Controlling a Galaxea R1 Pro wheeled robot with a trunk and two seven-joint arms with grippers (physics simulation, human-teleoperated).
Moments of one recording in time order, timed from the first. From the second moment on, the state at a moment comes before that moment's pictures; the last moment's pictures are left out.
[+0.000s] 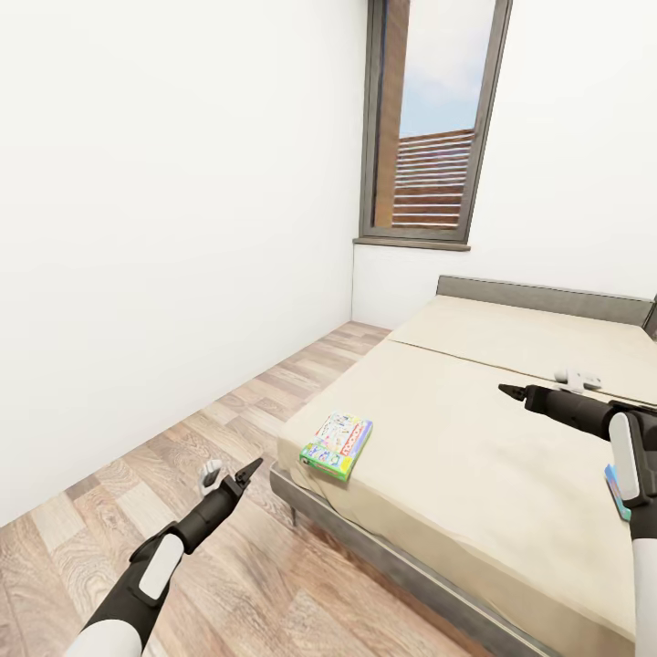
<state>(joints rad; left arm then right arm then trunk) -0.52 -0.01 0.31 -0.65 0.60 0.35 -0.74 -0.70 -0.30 -0.39 -1.31 -0.08 0.90 0.51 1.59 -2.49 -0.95</state>
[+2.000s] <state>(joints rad) -0.52 -0.03 0.31 -0.64 0.69 0.34 -0.67 -0.69 -0.30 -0.39 -1.32 -0.09 0.90 0.51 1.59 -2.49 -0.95</state>
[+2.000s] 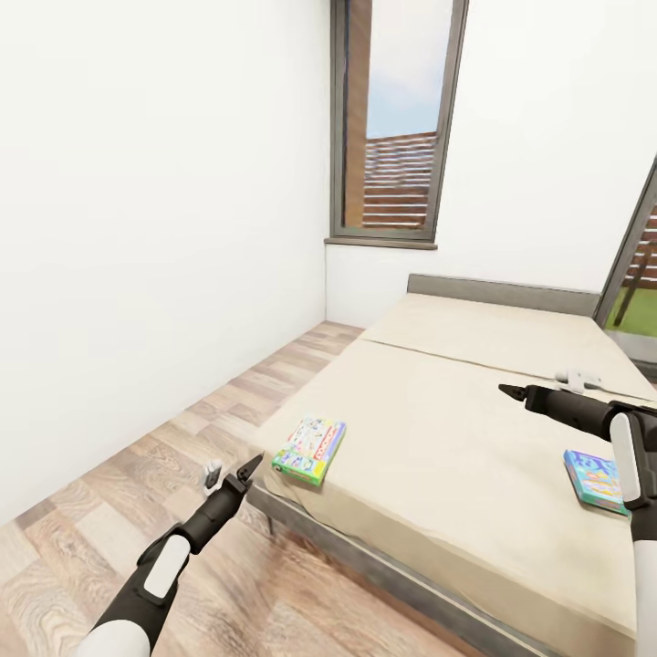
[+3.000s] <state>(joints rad) -0.51 -0.05 0.31 -0.60 0.70 0.30 -0.67 -0.68 -0.31 -0.39 -1.33 -0.09 0.90 0.51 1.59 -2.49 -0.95</state>
